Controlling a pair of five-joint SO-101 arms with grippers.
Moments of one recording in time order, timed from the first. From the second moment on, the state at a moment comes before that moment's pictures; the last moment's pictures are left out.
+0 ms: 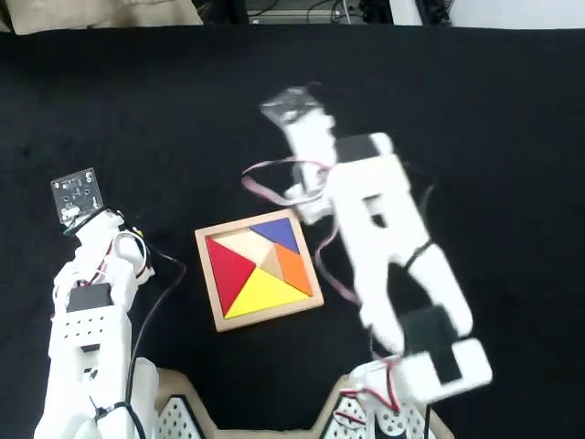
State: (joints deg) left arm -16.1 -52.0 77.7 30.4 9.5; right arm -18.2 -2.2 13.8 71.9 21.2
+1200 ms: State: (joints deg) left arm -16.1 -52.0 77.7 30.4 9.5; right arm -33.9 10.0 16.2 66.0 24.4
